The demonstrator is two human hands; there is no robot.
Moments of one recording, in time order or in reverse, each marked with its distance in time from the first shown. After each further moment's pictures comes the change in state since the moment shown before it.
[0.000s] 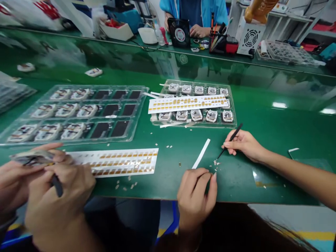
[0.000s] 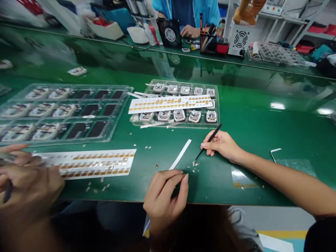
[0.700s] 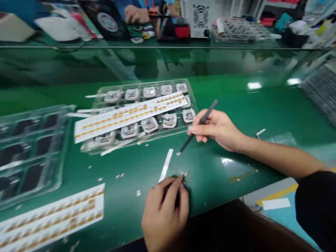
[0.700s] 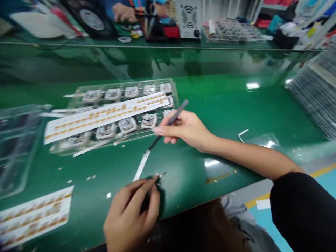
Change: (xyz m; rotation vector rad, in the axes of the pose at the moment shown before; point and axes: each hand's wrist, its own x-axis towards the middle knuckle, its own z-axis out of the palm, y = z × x) left_hand 0.027 0.003 0.015 0.100 -0.057 0.154; right_hand 0.002 -0.030 -0.011 0.165 0.002 -0.291
